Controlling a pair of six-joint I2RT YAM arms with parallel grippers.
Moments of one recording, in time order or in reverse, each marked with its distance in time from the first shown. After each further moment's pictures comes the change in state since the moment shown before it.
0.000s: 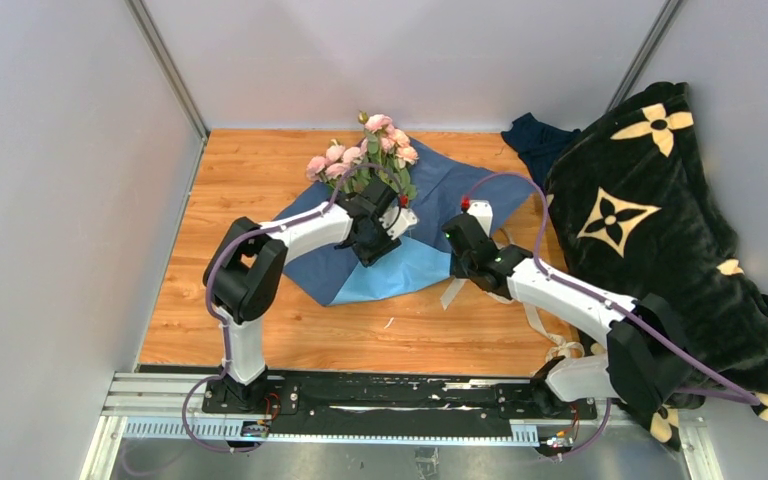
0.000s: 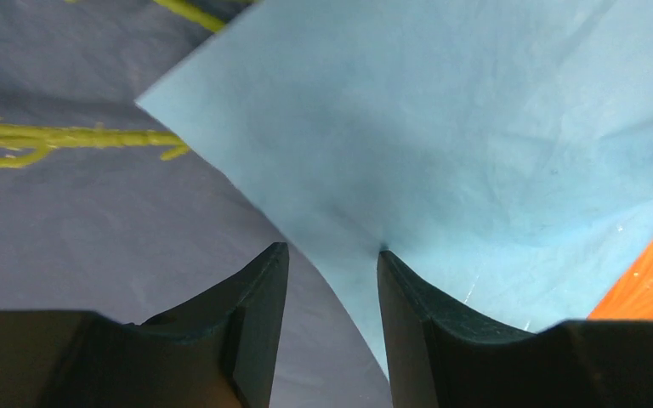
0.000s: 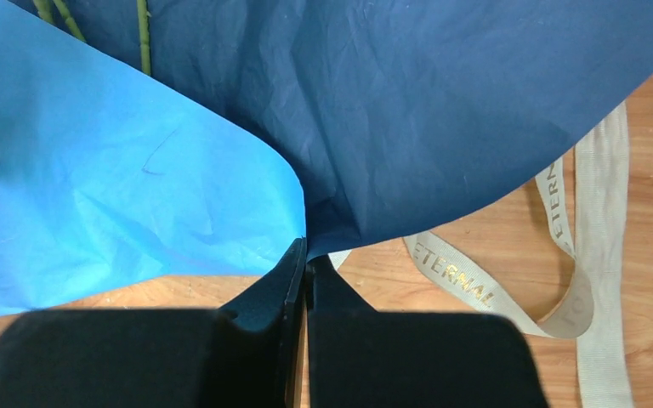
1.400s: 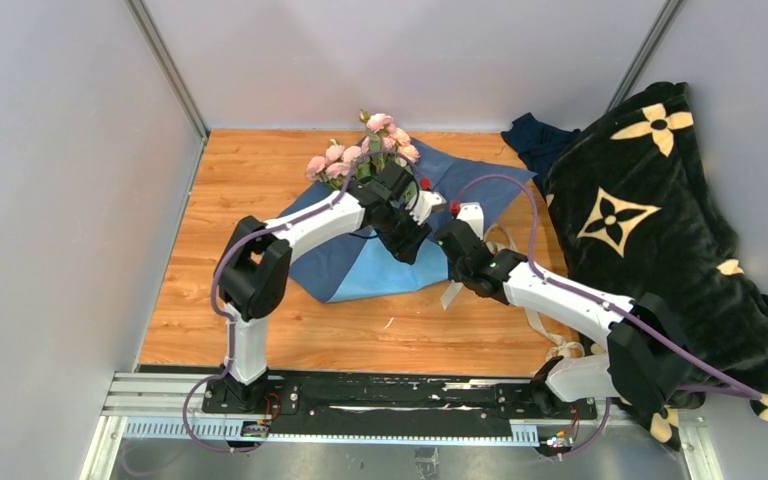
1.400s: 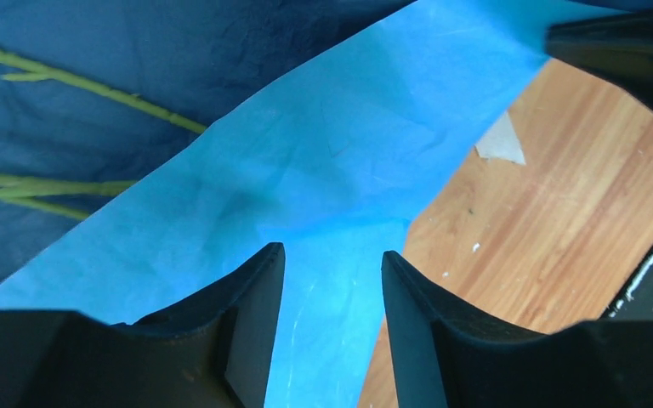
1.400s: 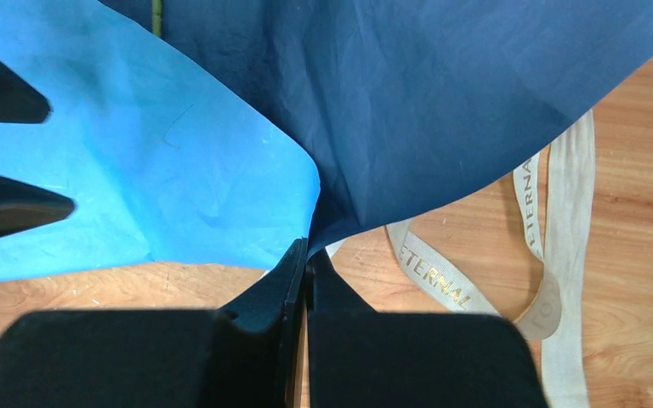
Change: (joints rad) left arm -0.048 0.080 0.232 -0.046 0.369 -0.165; right arm 0.069 0.008 -0.002 -0.001 0.090 -0.076
